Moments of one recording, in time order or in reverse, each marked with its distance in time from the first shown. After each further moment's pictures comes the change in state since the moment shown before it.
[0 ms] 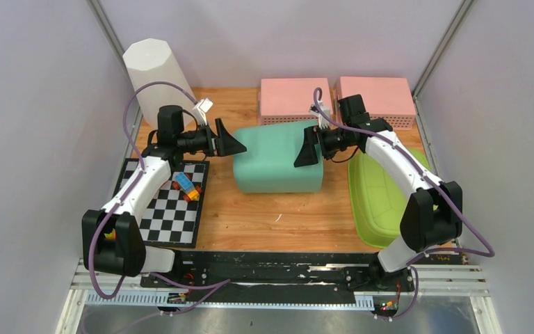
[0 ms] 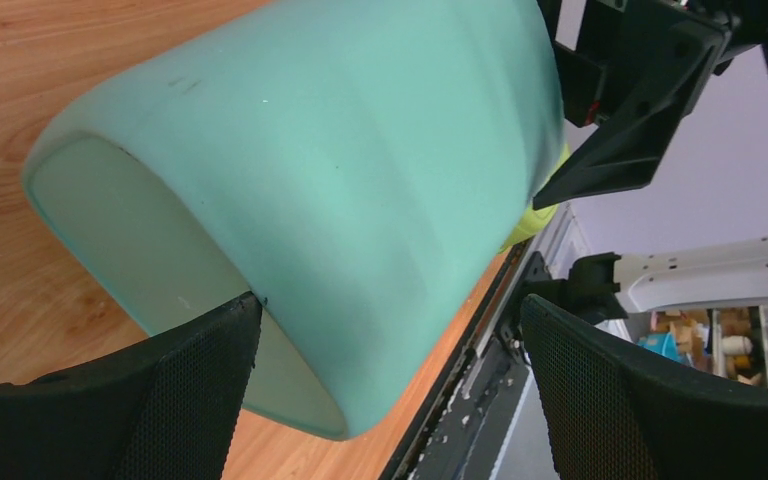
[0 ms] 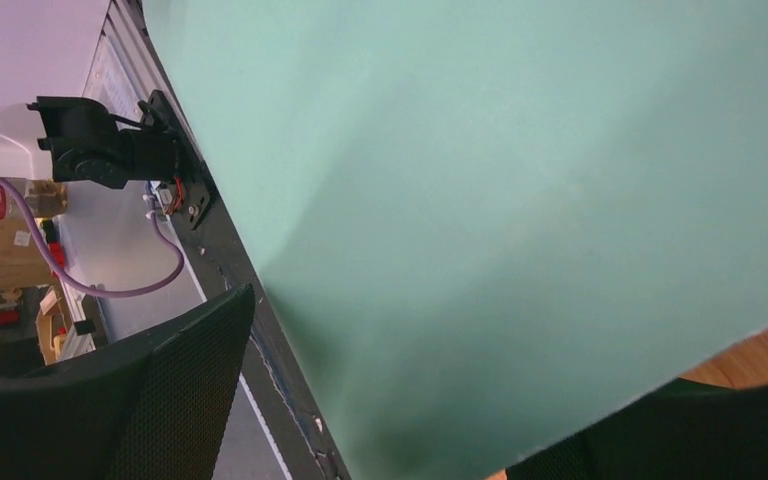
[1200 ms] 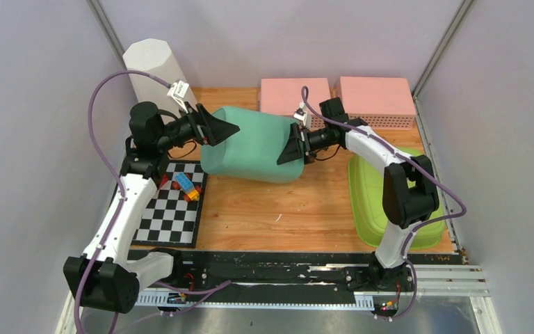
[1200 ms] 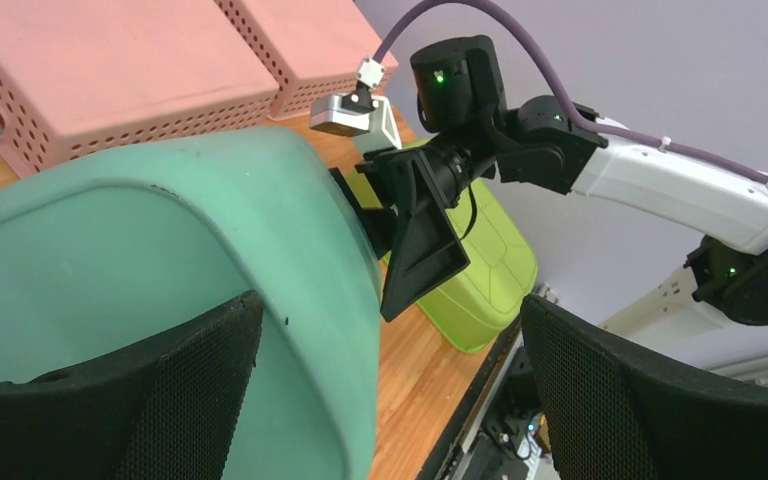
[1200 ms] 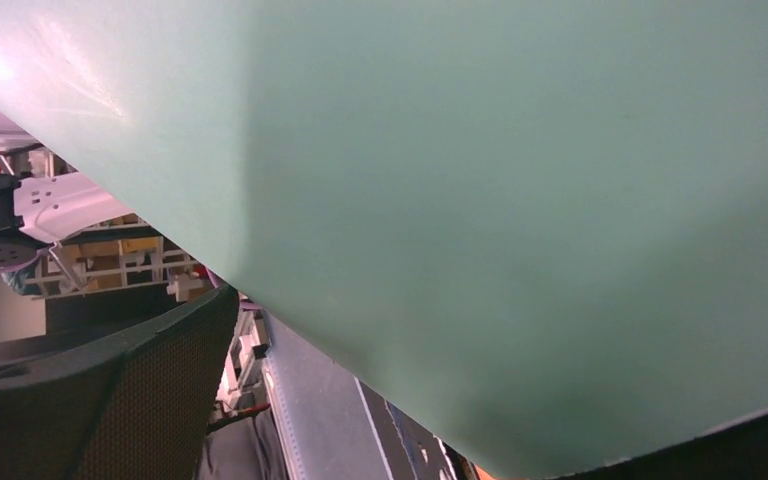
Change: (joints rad) left arm -0.001 -0.245 0.033 0.159 -0.106 -0.191; right arm 0.046 0.233 0.055 0.141 -0.243 0.246
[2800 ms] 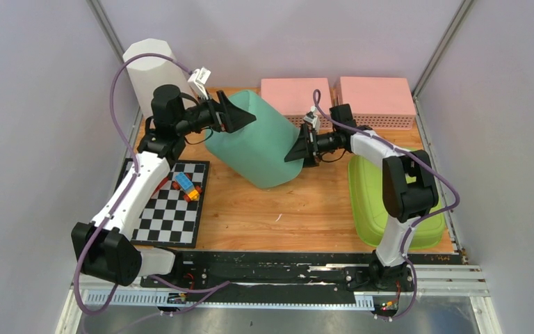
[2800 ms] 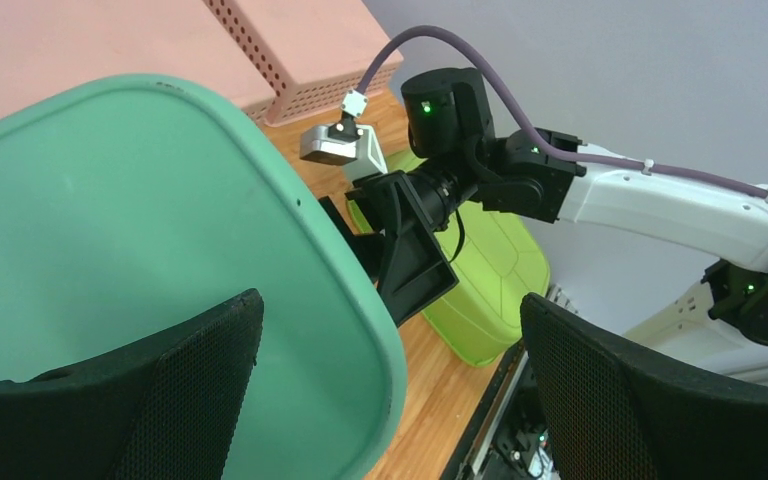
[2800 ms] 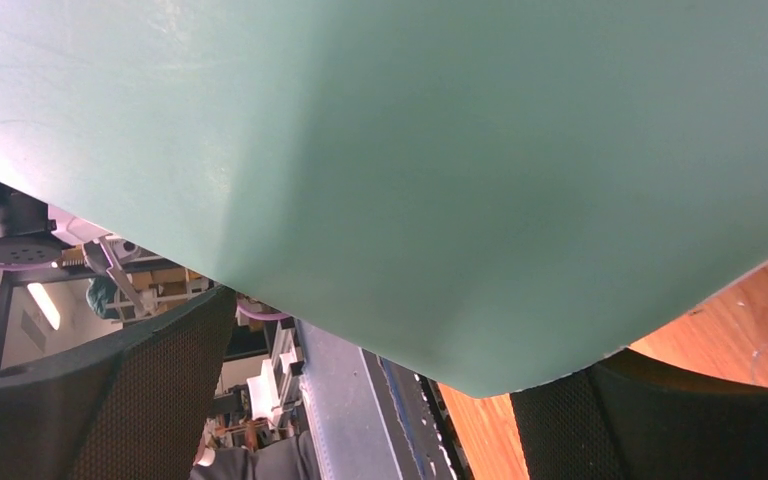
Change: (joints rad) left arm -0.111 0.186 0.164 -0.019 -0.097 0.039; right arm -0.087 0.055 -0.111 0.213 -0.102 0.132
